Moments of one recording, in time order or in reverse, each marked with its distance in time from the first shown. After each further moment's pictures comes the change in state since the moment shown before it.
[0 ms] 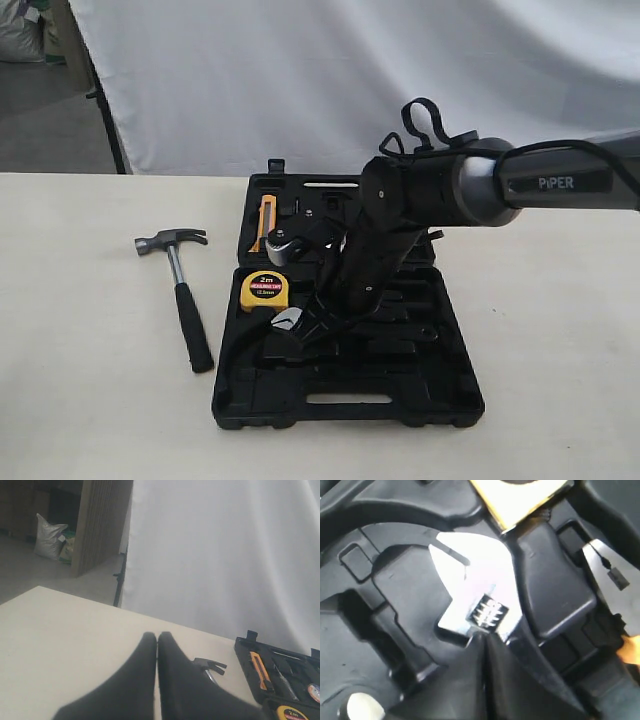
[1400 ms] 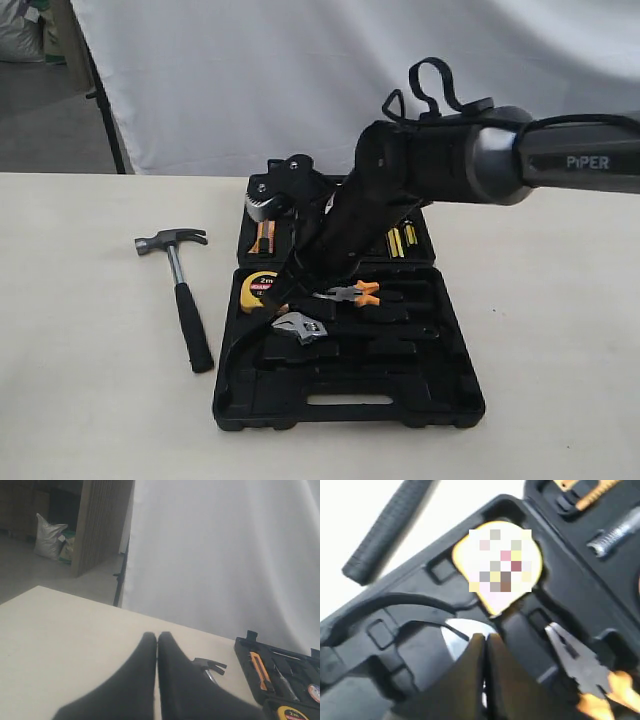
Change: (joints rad) left arm 0.000 0.000 0.000 0.000 0.000 0.000; right arm 0.036 -0.082 -0.029 0.042 -0.112 -0.033
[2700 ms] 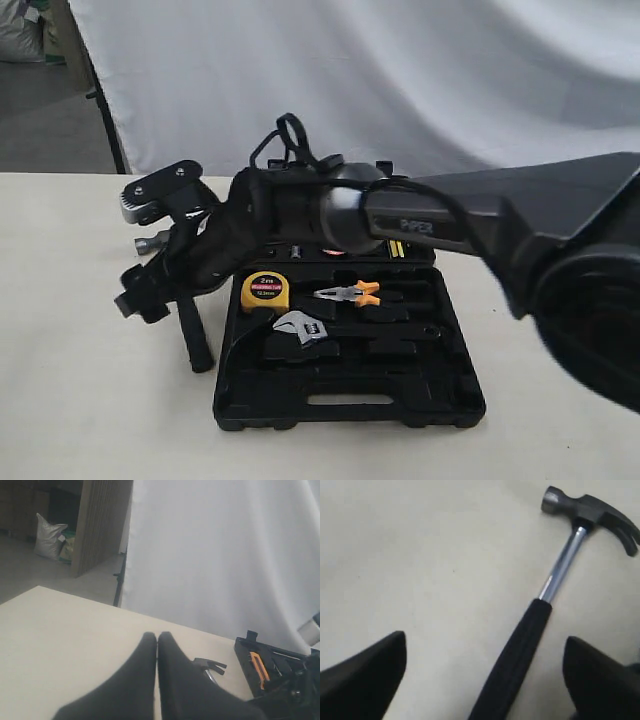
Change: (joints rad) left arm 0.000 0.000 0.000 0.000 0.000 0.000; right arm 0.190 0.217 -0.251 0.141 -0.212 0.109
